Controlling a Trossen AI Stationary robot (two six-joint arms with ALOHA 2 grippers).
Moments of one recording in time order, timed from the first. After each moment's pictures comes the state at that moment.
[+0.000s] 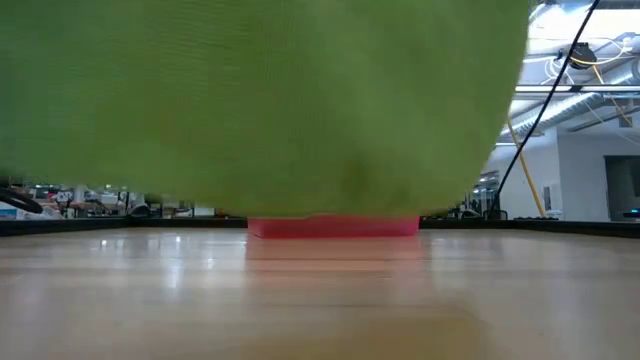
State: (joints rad) left arm -0.87 1.38 0.92 0.38 -0.51 -0.16; right arm 0.94 1.09 1.12 -0.64 0.79 0.39
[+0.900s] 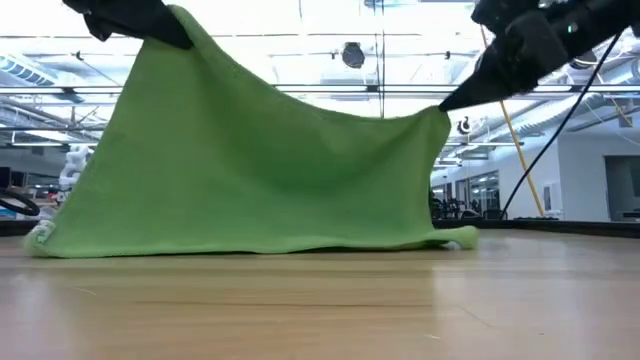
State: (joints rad) left arm -0.66 1.33 0.92 -0.54 -0.93 -0.75; right arm 0.28 1.00 0.49 -0.04 0.56 0.14
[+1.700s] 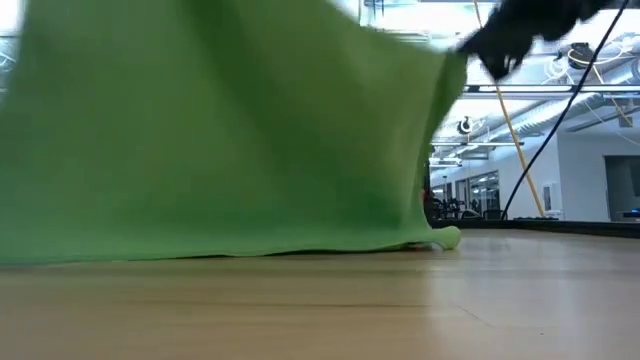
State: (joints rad) left arm -0.79 1.34 0.92 -0.05 -0.67 -0.43; right arm 0.42 1.04 0.61 -0.07 0.32 0.31
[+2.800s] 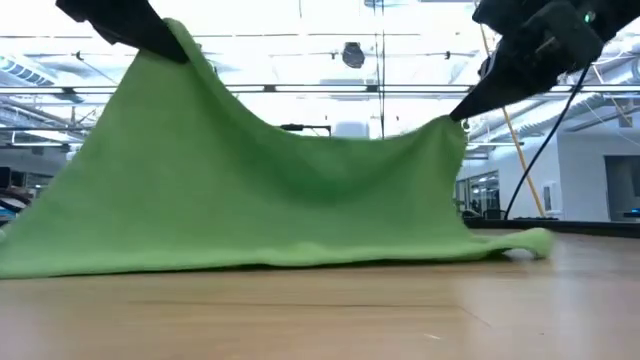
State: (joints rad) left arm -0.64 1.34 0.92 -0.55 -0.82 -0.61; right arm 0.38 1.10 0.56 -0.17 0.54 0.27
